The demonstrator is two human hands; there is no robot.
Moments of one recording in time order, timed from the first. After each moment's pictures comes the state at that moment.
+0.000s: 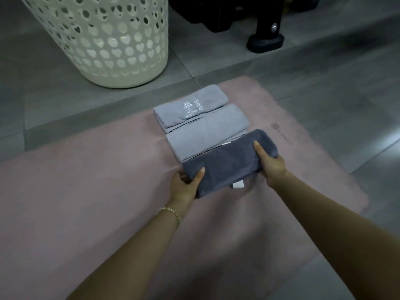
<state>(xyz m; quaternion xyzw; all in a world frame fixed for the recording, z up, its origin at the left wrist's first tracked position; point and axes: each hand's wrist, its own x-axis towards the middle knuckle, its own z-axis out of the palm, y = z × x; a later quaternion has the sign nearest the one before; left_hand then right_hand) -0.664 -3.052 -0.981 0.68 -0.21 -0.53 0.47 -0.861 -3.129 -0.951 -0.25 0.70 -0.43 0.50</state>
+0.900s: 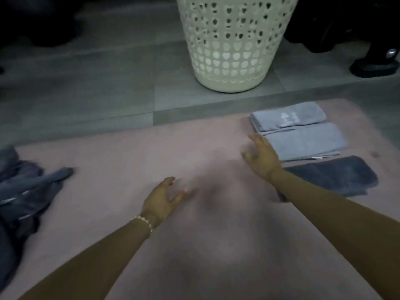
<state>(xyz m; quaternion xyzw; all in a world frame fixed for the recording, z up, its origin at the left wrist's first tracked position) -0.431 -2.870 -0.931 0.84 -0.40 -0.30 0.22 -0.639 -3.077 -0.909 -0.80 0.52 -0.12 0.29</state>
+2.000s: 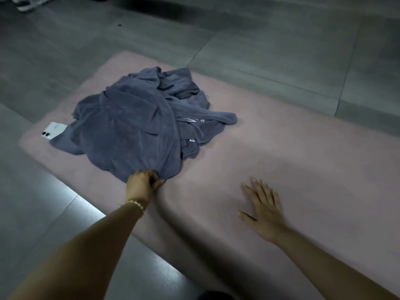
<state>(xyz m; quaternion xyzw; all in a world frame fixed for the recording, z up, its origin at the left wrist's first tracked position) -0.171 -2.502 -0.989 0.98 -0.12 -0.08 0.16 -0.377 -2.784 -1.016 -0.95 0.15 0.18 0.20</state>
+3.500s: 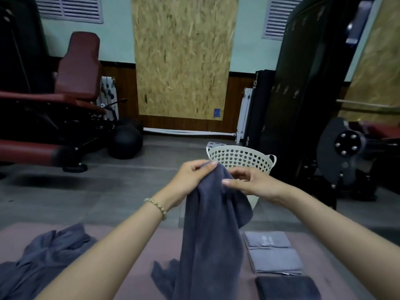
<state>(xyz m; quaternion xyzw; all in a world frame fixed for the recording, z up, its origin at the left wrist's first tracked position) -0.477 -2.795 -0.428 0.53 -0.48 -0.31 0.63 -0.639 -2.898 -0.406 -0.83 0.23 -0.14 0.48</state>
